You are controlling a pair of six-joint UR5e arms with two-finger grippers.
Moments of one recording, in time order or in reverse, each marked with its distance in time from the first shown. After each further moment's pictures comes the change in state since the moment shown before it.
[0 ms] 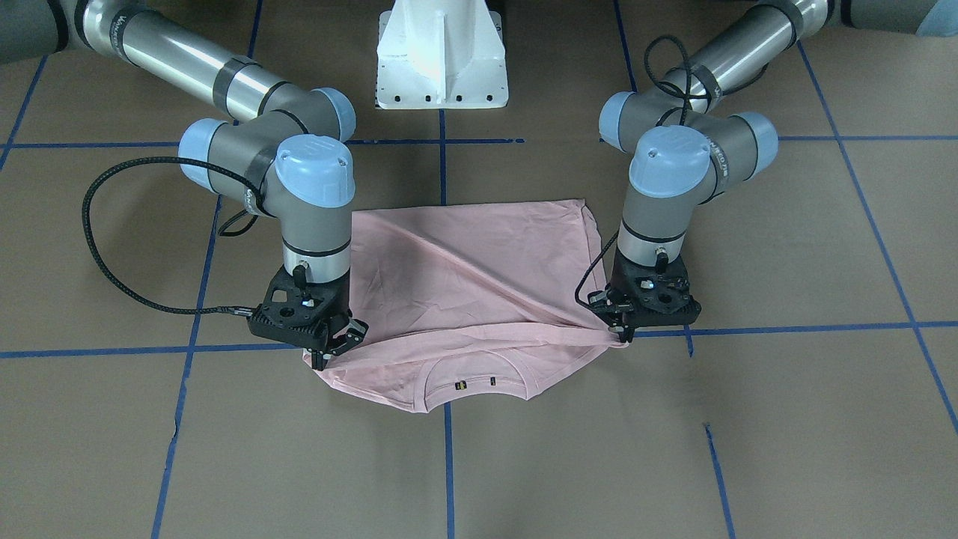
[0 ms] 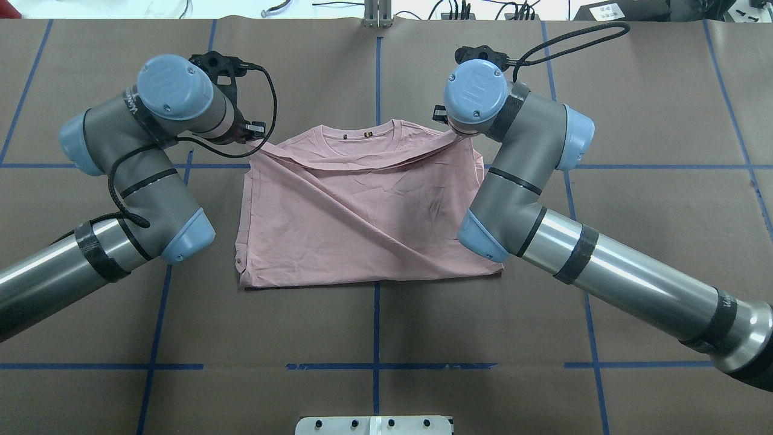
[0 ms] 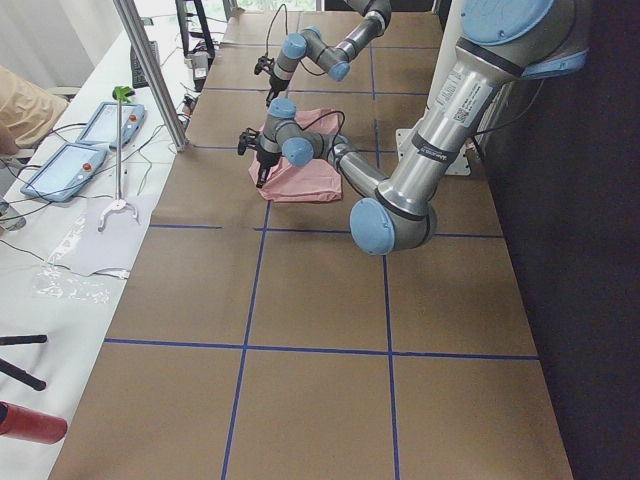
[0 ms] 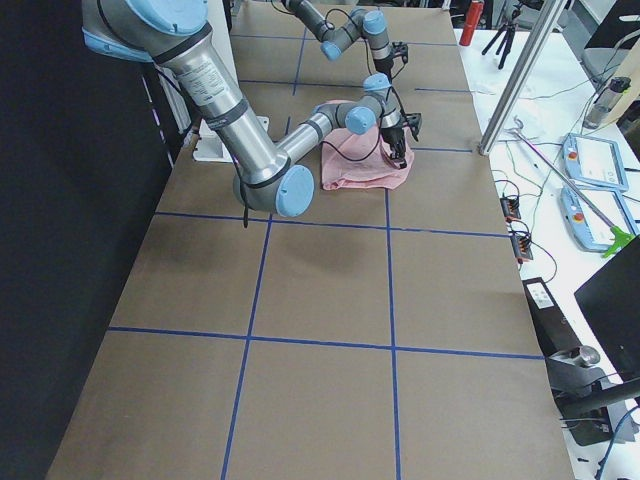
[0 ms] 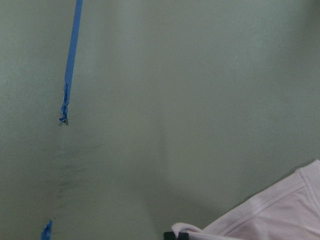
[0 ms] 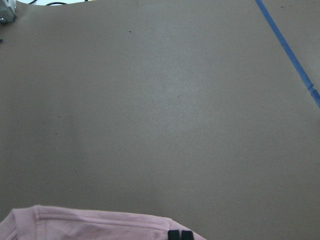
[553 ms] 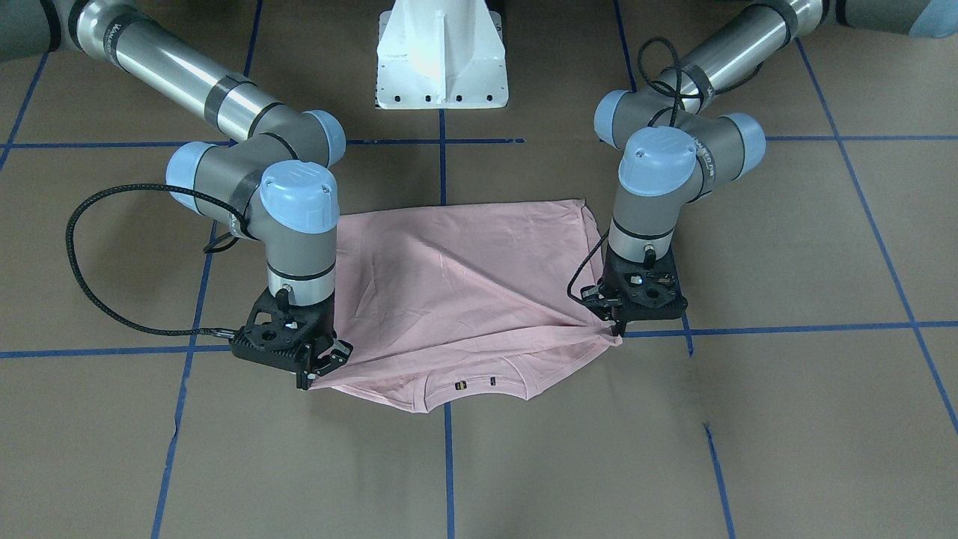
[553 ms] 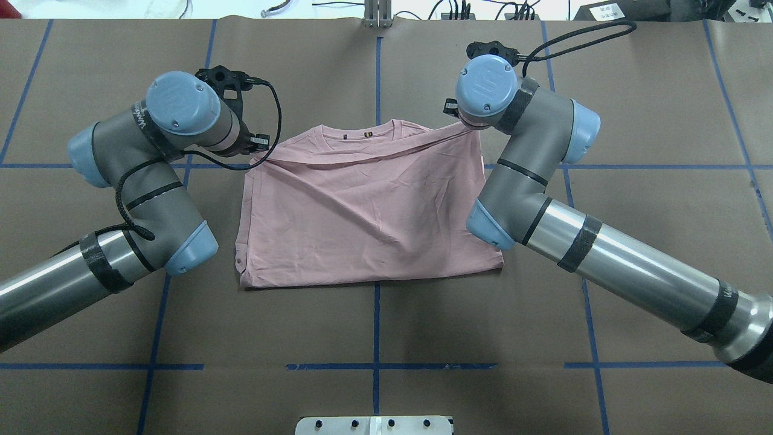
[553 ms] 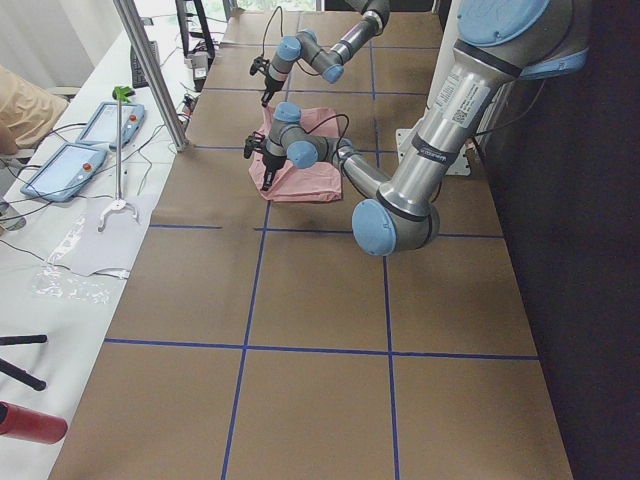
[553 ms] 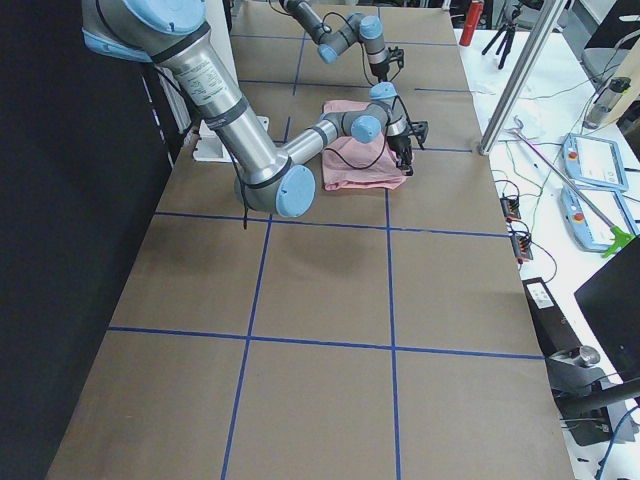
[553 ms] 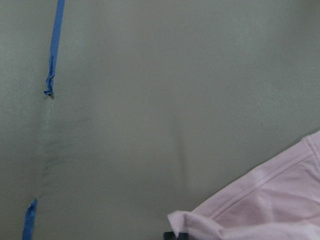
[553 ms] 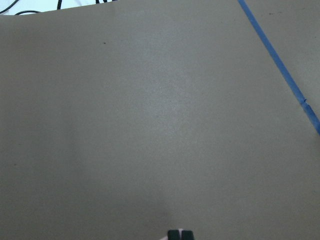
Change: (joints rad) left arm 0.021 0.008 0.001 -0.007 0.007 -0.002; right arm 0.029 0.000 -0.061 0.052 0.000 -0.001
